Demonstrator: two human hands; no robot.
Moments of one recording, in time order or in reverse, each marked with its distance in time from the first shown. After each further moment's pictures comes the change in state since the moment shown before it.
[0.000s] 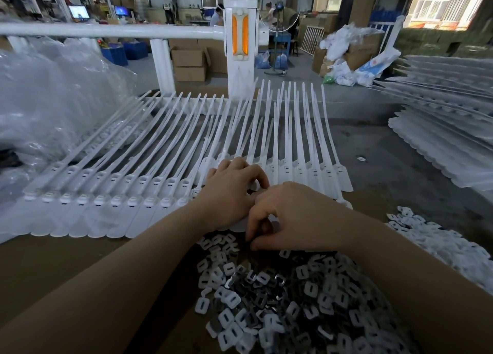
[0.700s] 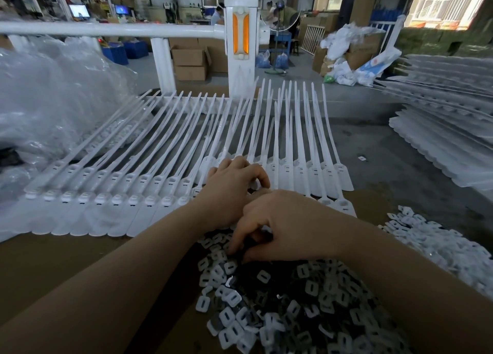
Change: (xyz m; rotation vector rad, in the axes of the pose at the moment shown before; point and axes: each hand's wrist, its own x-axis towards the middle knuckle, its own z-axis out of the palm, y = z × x) left_hand -0.002 0.003 -0.004 0.014 -0.044 -0.008; right_hand 0.001 -0.013 0.002 0.077 -0.057 -0.115
